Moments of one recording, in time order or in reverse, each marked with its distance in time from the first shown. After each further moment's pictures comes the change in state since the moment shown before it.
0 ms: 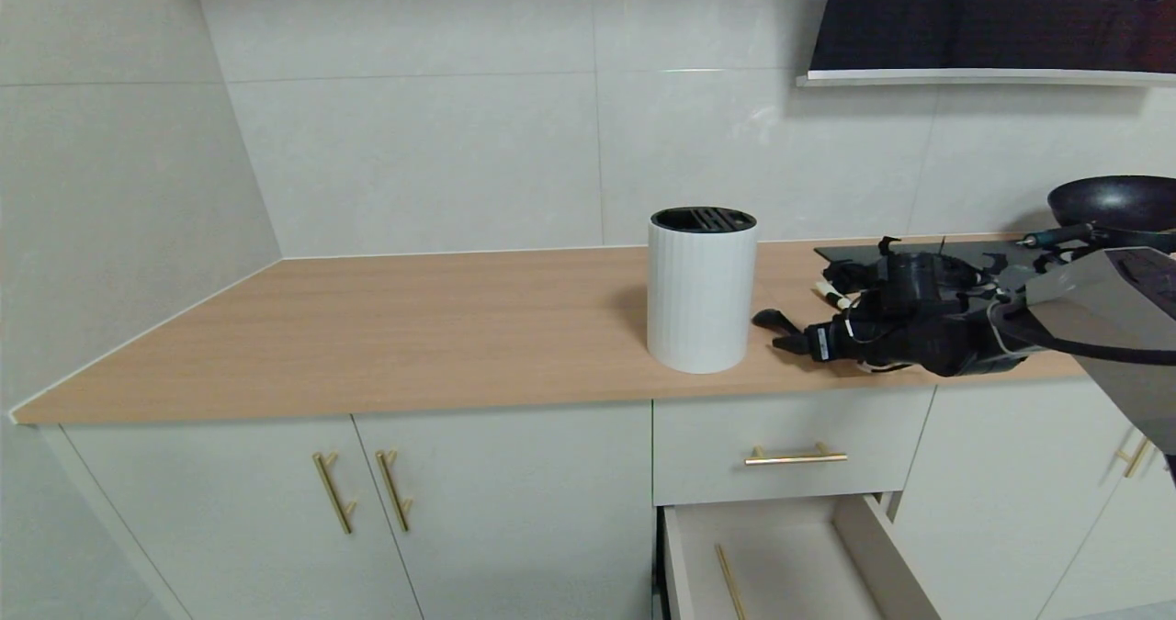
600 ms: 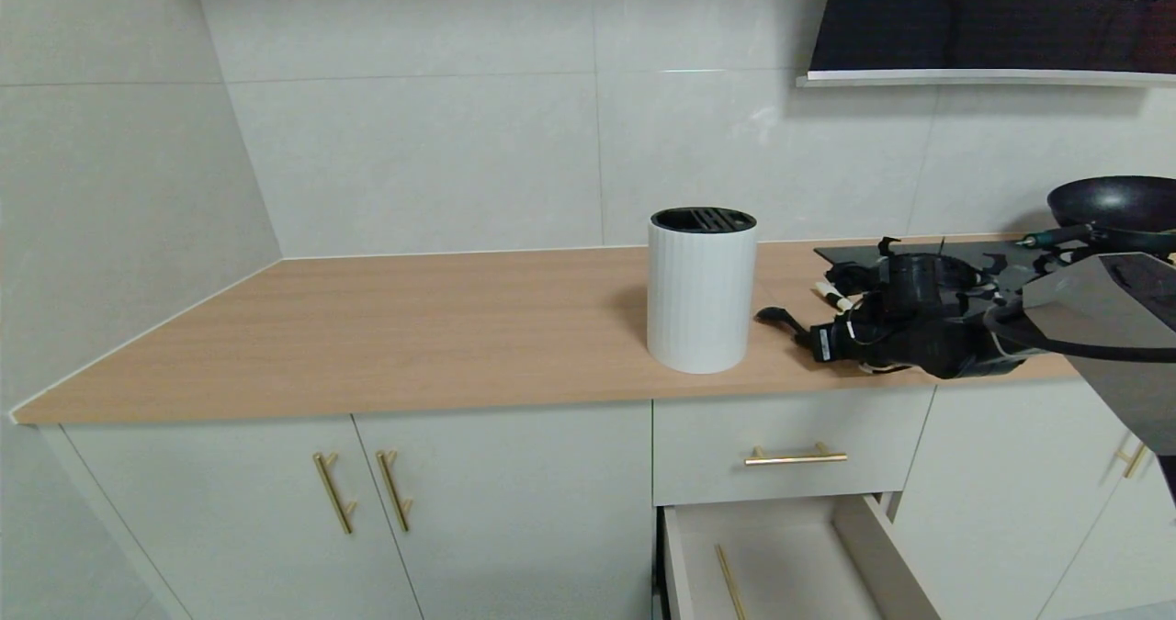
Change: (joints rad) left arm 0.000 0.000 0.000 0.000 0.000 0.000; right arm -0.003 0.029 -0.018 -0.003 -0.002 0.002
